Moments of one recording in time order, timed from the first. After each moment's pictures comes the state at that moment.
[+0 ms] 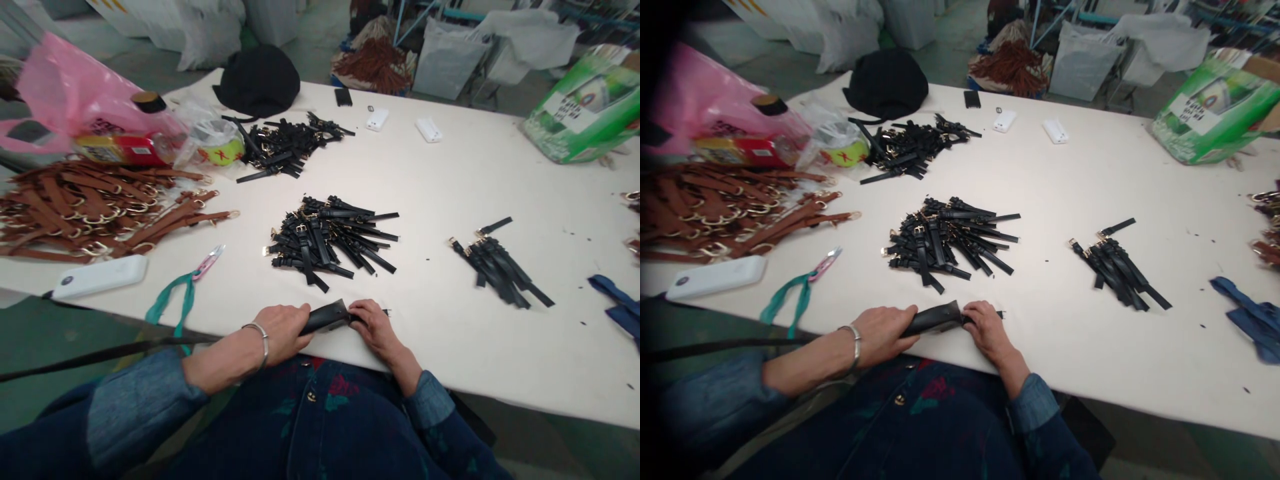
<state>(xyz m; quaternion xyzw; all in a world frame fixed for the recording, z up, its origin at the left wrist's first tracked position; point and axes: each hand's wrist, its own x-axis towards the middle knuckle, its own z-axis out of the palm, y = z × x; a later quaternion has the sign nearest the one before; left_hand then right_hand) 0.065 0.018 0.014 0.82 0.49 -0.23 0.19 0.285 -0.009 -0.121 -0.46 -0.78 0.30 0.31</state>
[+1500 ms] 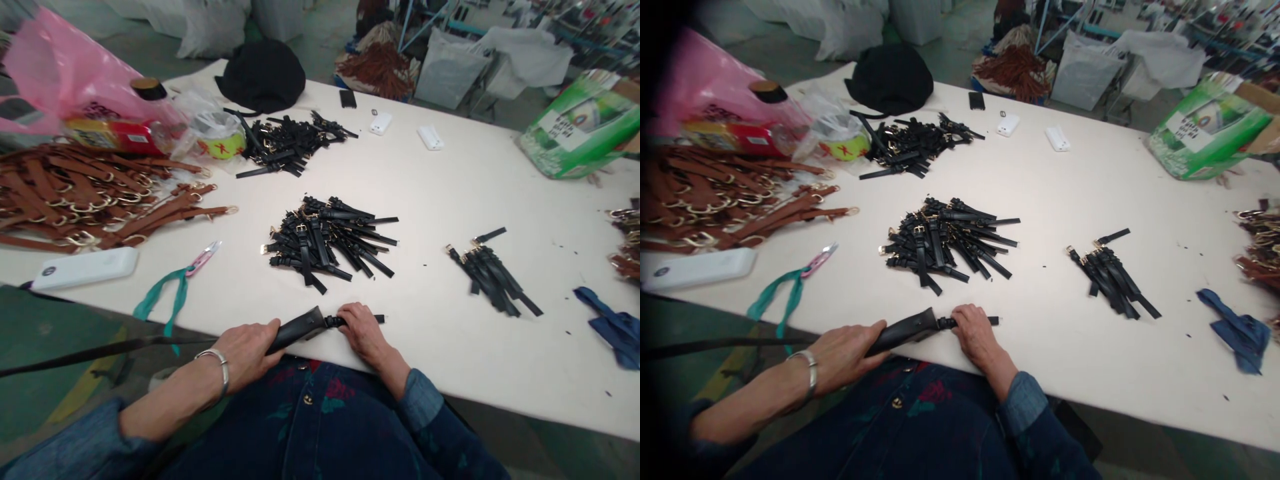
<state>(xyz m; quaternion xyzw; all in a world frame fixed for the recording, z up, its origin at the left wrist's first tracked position) 0.022 -0.006 0.012 0.78 0.54 -0.23 0.23 0.266 -0.006 -0.109 -0.45 -0.84 0.25 0.20</state>
